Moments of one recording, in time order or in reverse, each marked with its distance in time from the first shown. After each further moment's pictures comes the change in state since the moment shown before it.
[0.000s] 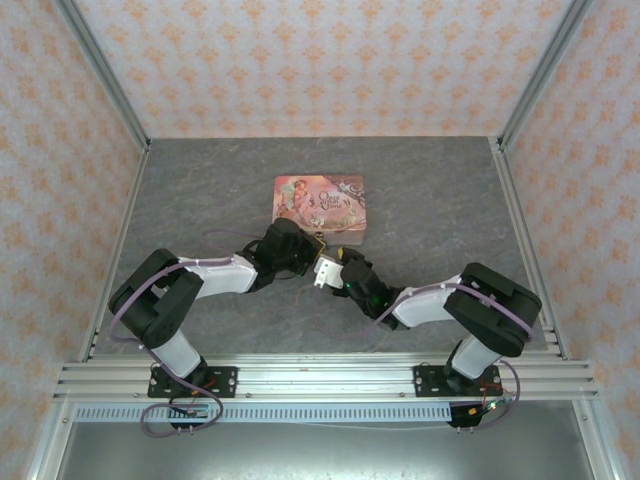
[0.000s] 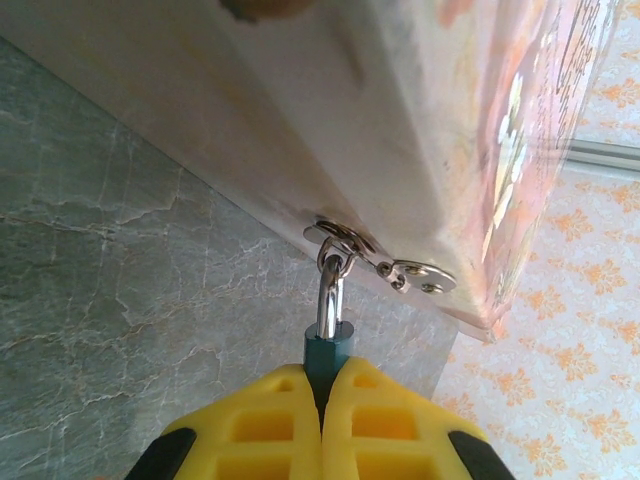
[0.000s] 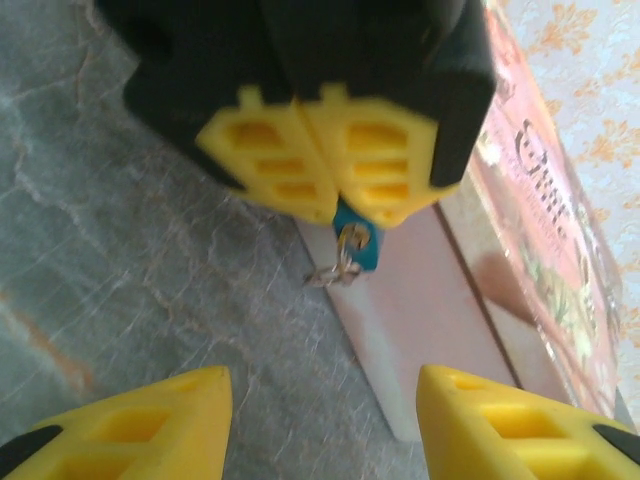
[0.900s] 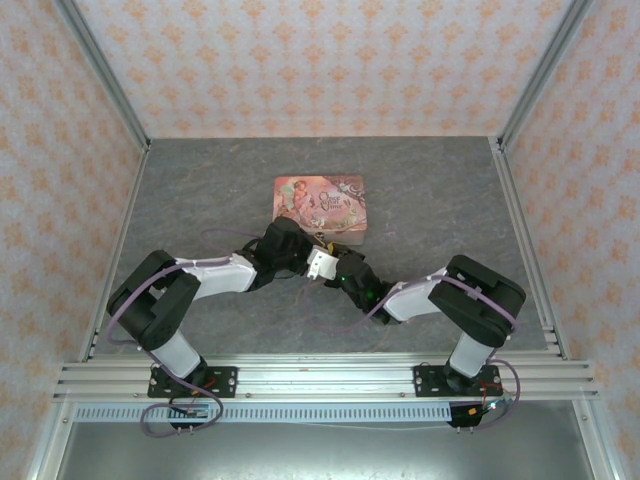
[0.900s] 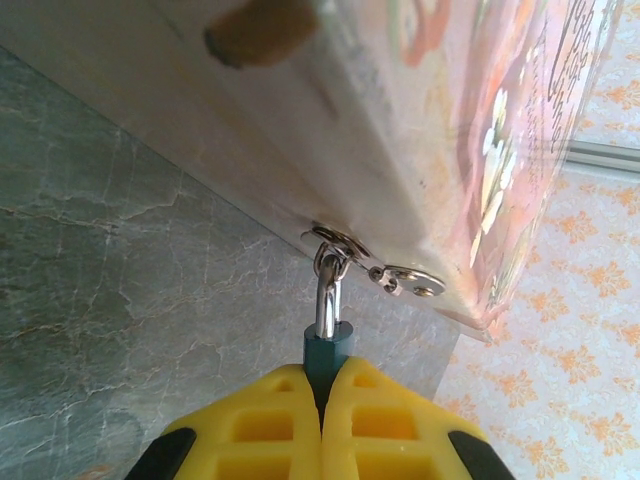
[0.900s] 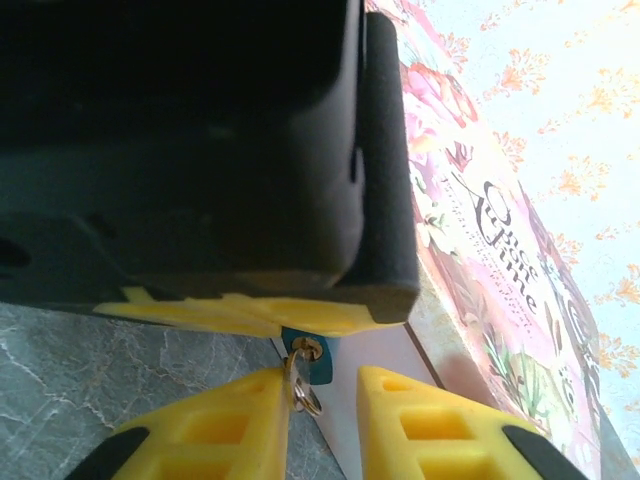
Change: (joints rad) left arm 0.000 -0.015 0.012 -0.040 -0.001 0.000; right arm -0.019 0.087 0.058 0.120 -0.016 -0.006
